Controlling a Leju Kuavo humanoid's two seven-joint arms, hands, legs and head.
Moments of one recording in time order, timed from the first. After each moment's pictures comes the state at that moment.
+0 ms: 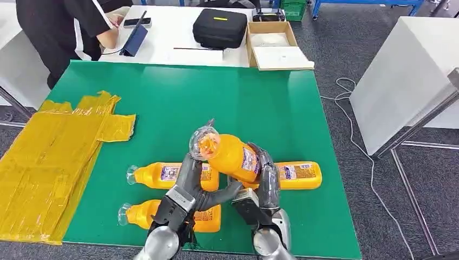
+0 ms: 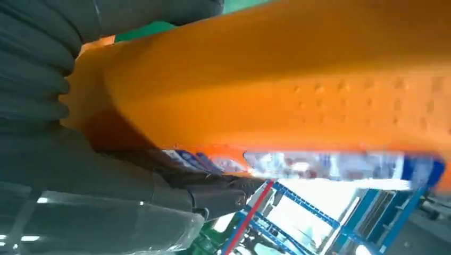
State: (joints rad) left arm -0.09 -0.24 -0.44 -1.49 -0.34 0.12 -0.44; right arm -0.13 0.26 0.44 -1.02 0.59 -0.53 -0.59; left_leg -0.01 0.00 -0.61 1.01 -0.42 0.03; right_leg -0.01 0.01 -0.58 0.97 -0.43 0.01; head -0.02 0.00
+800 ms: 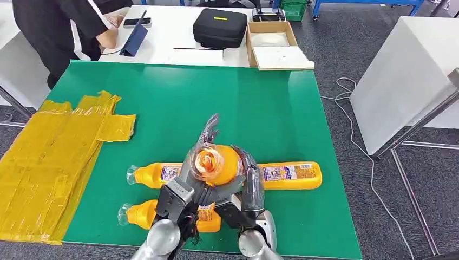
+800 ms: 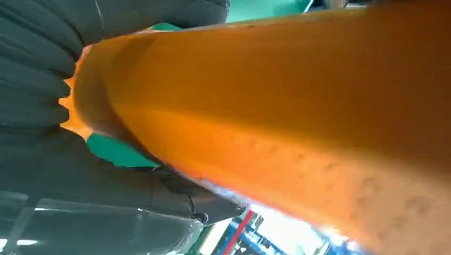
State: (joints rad) left arm -0.14 -0.25 -0.46 -1.46 -0.26 0.09 -0.42; right arm -0.18 0.30 0.53 -0.92 0.54 -0.59 -0.63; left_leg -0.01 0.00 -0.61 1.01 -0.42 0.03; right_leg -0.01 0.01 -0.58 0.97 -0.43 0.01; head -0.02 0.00
